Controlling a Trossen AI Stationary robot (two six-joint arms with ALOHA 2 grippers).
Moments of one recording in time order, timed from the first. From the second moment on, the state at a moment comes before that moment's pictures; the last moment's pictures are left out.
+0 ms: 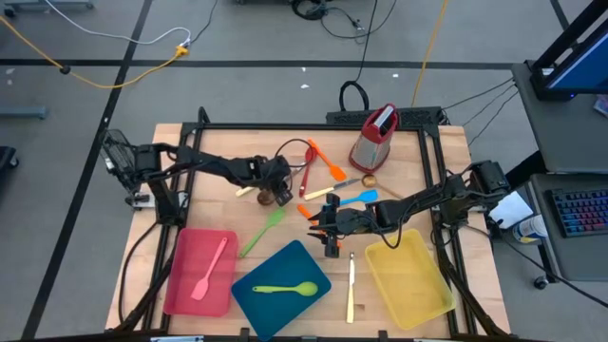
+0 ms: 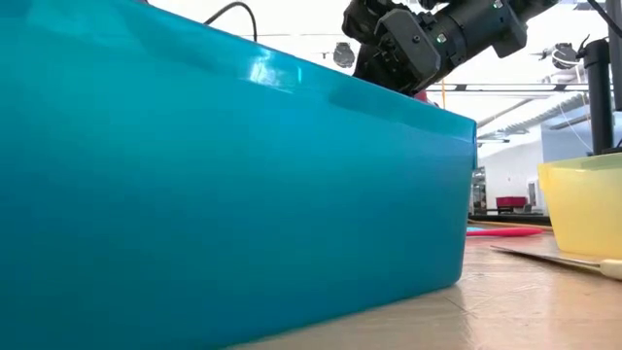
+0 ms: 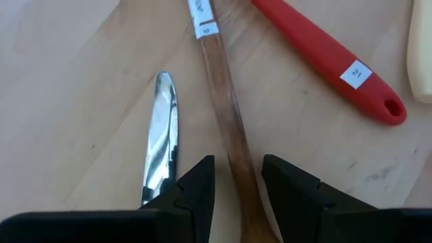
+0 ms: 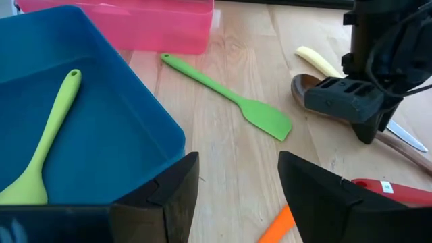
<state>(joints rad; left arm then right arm) 0.29 1.81 0.87 -0.11 -0.15 -0.23 0.22 1.66 0.88 0.24 0.23 0.09</state>
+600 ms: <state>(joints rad) 0.33 1.74 0.87 -0.08 -0.11 -0.19 0.22 1.66 0.88 0.24 0.23 0.09</state>
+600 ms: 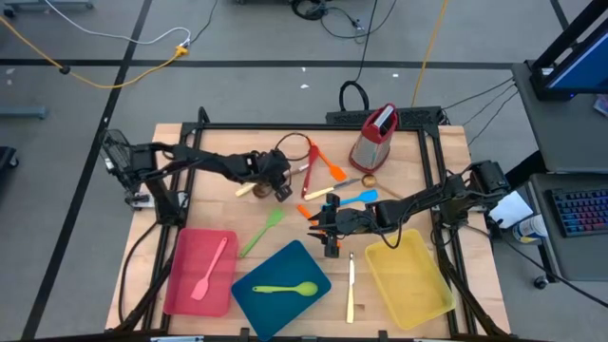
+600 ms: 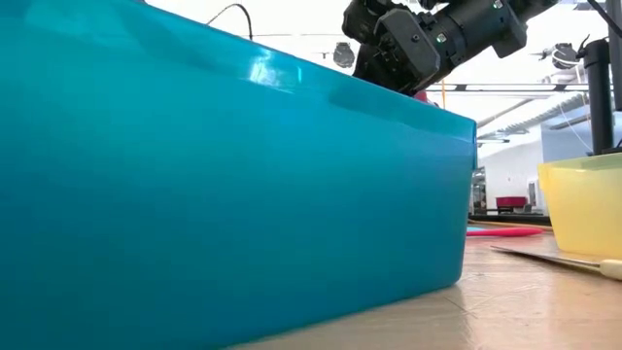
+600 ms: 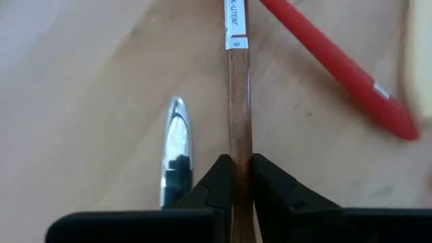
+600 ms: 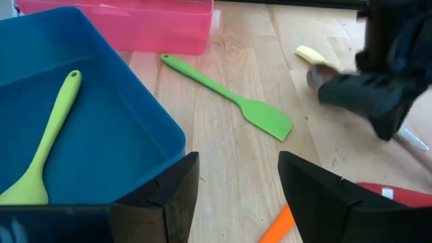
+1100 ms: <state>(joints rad) 0.13 1.40 0.87 -0.40 -0.27 -0.29 0.22 1.66 0.88 0.24 0.23 0.11</state>
